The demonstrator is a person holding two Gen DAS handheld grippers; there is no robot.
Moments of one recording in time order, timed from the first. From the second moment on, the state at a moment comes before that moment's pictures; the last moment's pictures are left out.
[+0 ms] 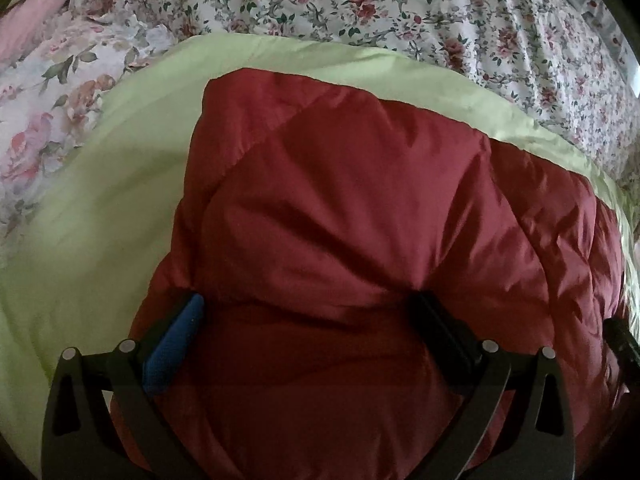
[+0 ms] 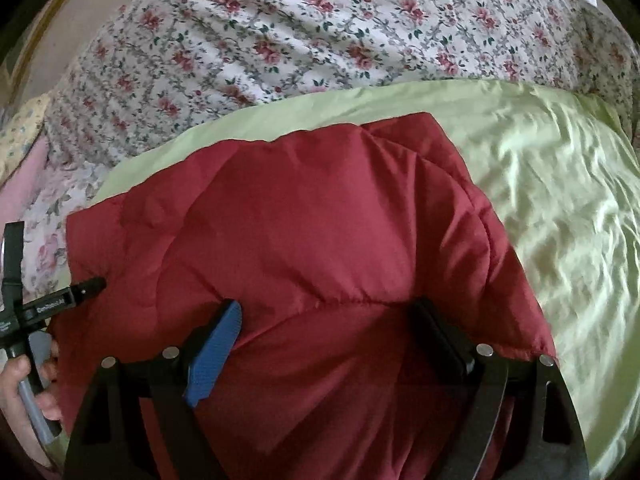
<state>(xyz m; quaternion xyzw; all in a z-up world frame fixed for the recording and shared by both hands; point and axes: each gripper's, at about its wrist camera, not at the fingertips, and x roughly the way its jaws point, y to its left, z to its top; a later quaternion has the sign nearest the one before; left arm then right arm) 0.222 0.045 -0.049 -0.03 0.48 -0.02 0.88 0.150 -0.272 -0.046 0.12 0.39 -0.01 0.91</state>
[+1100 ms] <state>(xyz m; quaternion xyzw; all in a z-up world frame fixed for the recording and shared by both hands) 0.082 0.043 -0.036 -0.01 0.45 -0.05 0.89 0.063 -0.254 -0.053 0.08 0.37 -0.01 0.93</state>
